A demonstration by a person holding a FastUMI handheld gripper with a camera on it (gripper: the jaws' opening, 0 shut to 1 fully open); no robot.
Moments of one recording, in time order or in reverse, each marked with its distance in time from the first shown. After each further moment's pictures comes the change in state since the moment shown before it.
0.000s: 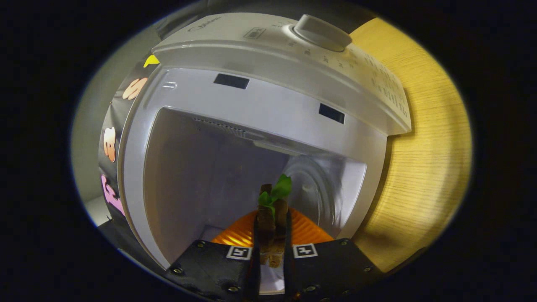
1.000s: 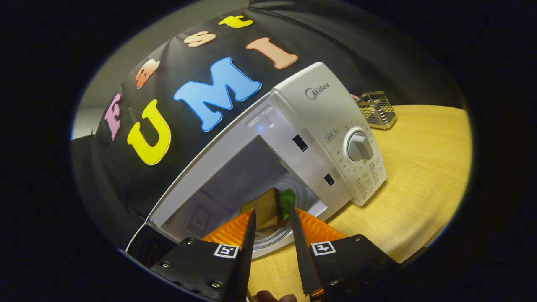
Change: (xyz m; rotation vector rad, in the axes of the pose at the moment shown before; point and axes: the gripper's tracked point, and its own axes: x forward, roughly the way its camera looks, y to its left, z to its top) arm -0.107 0.007 0.041 -0.585 0.087 -0.040
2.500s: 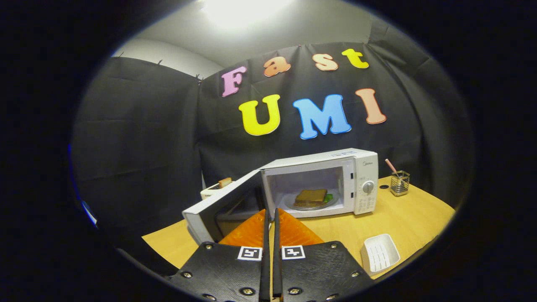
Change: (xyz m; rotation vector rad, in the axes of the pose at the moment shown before) arm -0.281 0.090 -0.059 -0.581 -0.086 0.414
